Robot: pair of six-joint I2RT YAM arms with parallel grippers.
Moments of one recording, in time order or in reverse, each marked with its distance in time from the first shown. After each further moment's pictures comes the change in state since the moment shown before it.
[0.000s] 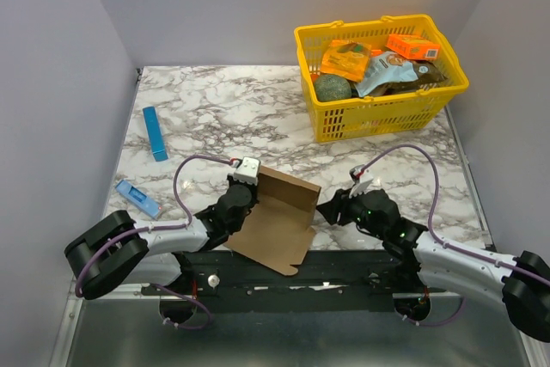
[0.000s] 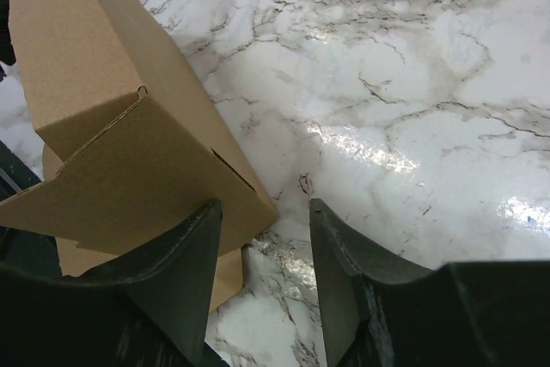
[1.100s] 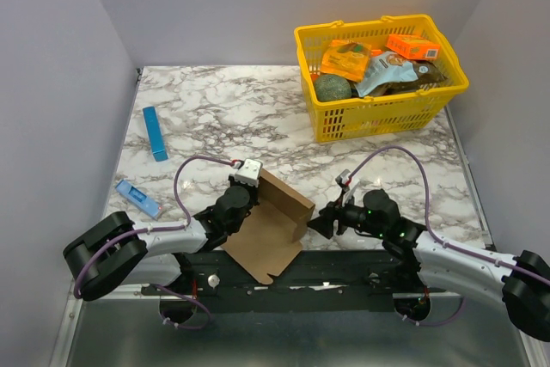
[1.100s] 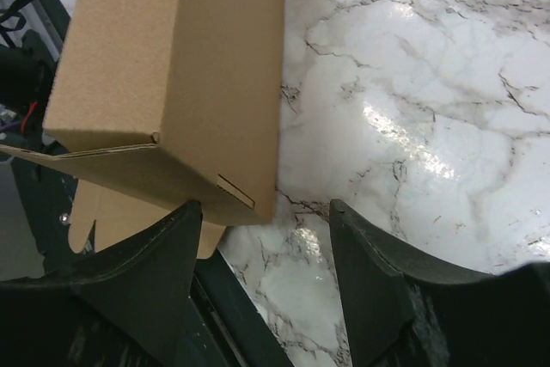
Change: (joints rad) left arm 0.002 -0.012 -0.018 0.024 0.058 0.033; right arm 0.002 0.001 0.005 0.010 -0.298 -0.143
